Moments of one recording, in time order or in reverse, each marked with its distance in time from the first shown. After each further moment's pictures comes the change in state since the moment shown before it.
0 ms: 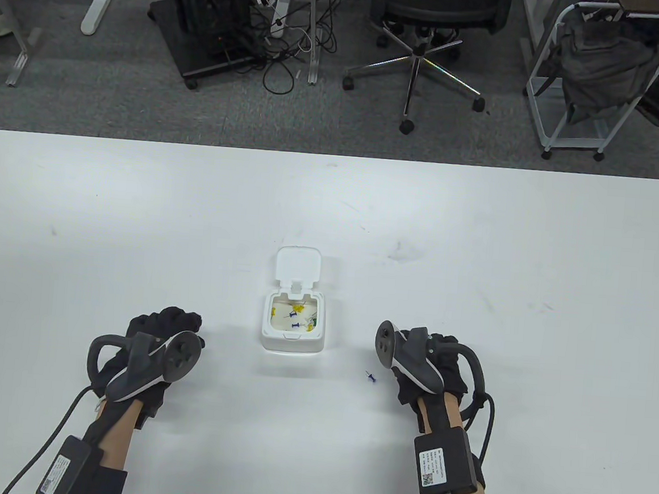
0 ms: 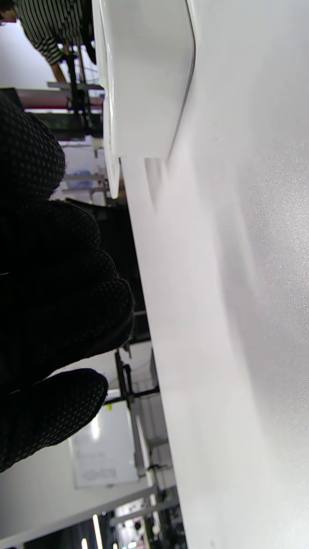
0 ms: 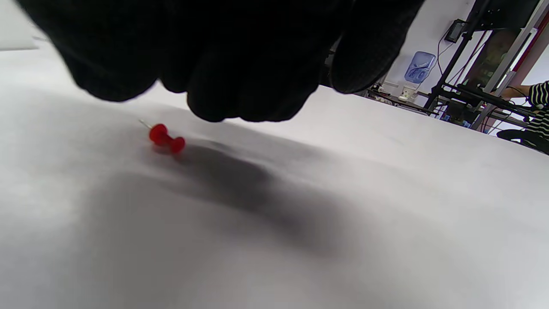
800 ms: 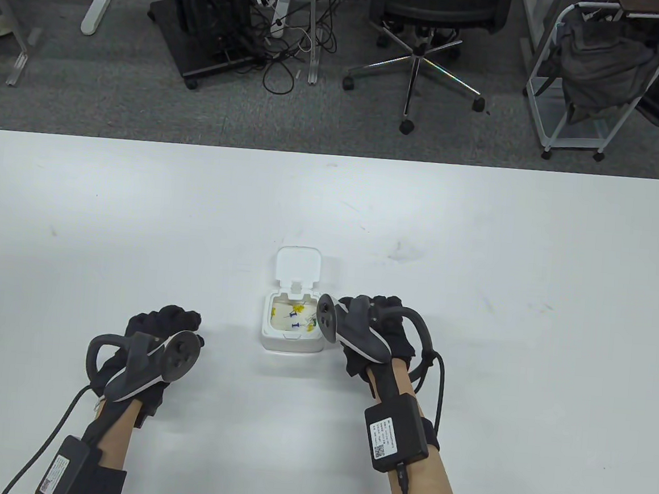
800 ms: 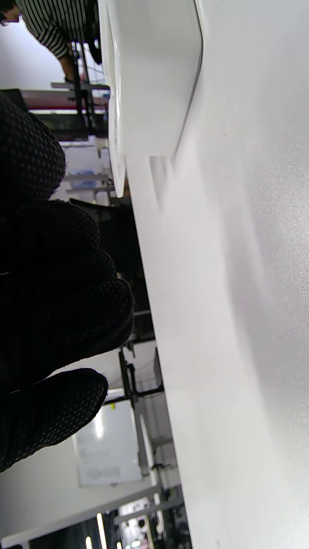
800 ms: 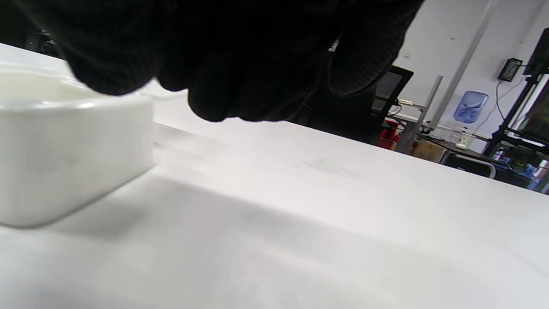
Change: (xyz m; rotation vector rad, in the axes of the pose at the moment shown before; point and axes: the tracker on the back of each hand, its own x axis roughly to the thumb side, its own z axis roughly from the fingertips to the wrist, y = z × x) left_hand -0.001 -0.001 -0.001 0.012 0.001 -0.001; right_hand 0.068 -0.061 -0.010 -0.125 -0.145 -0.008
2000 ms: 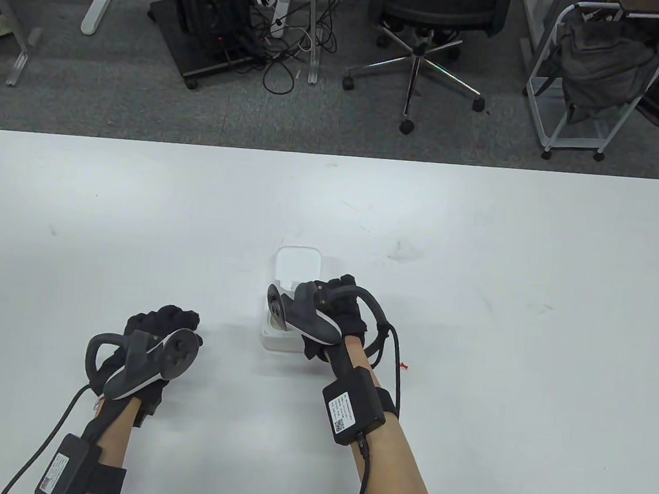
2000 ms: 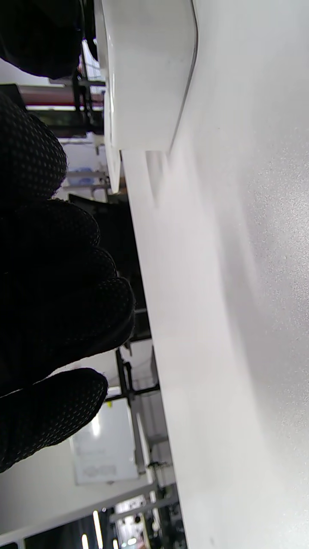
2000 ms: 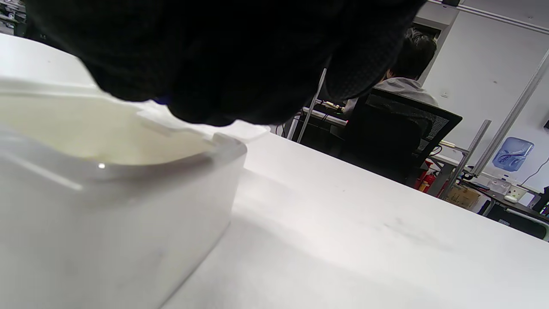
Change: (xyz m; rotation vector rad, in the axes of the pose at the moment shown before) left_hand -0.002 -0.003 -0.002 -0.009 0.006 0.004; right_hand 0.078 -0.014 -0.032 -0.094 -0.127 0.095
